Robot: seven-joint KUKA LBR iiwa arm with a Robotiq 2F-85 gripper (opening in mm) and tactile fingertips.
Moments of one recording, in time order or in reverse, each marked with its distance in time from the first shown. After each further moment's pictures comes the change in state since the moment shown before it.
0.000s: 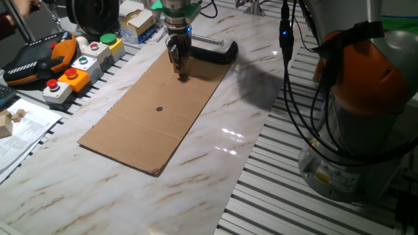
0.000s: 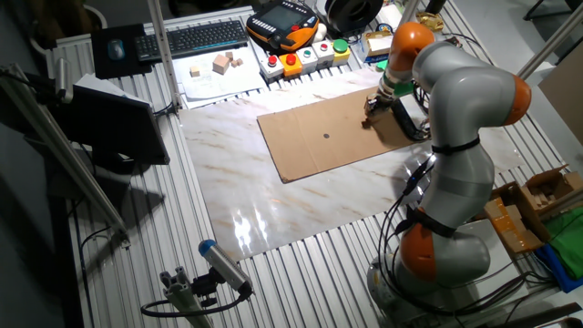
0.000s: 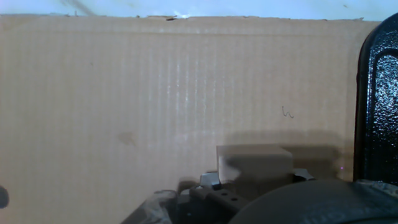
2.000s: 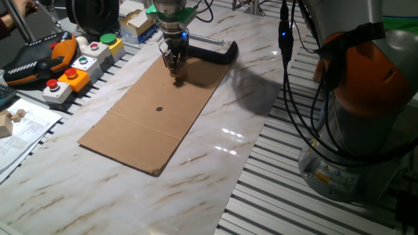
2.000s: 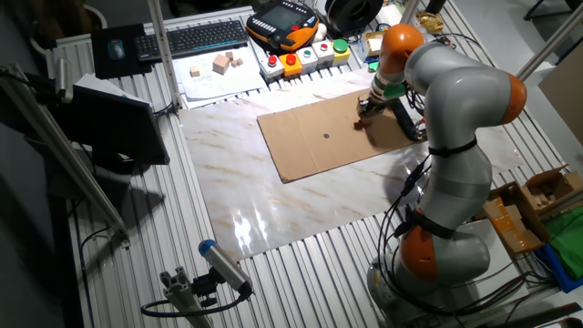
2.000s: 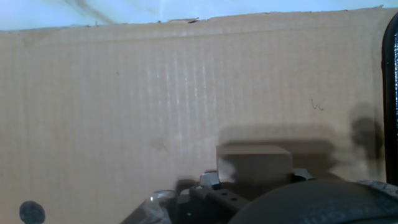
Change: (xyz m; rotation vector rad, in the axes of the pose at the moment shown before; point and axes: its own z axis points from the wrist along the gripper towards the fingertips) arm 0.000 0.028 -0.001 0.014 0.007 0.081
